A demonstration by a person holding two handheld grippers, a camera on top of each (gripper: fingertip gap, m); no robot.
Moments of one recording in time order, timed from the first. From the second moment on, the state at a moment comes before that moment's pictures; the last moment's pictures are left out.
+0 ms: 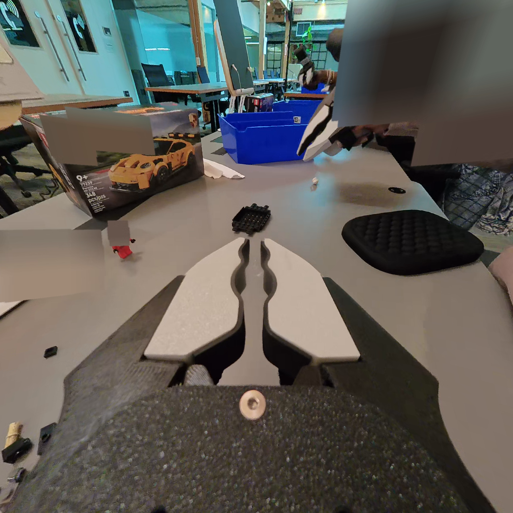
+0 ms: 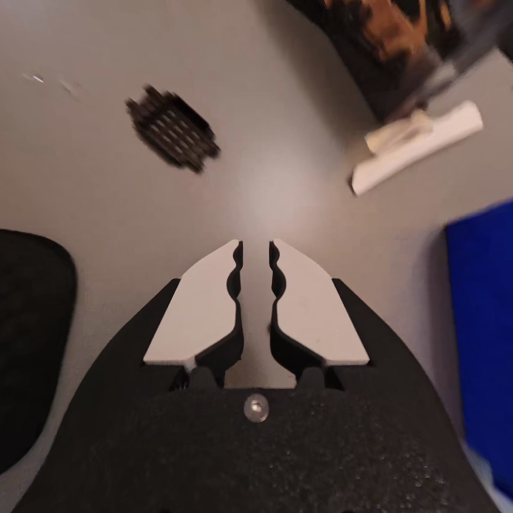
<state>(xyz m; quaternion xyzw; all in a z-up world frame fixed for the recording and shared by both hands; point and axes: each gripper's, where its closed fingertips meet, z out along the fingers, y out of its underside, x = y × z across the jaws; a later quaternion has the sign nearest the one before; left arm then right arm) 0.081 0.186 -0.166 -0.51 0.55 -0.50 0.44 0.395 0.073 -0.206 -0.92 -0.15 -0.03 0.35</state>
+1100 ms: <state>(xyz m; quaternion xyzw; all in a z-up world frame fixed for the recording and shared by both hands) 0.090 0.167 -0.194 -0.51 0.58 -0.49 0.39 0.452 -0.041 -0.260 -0.91 0.06 -0.02 0.41</state>
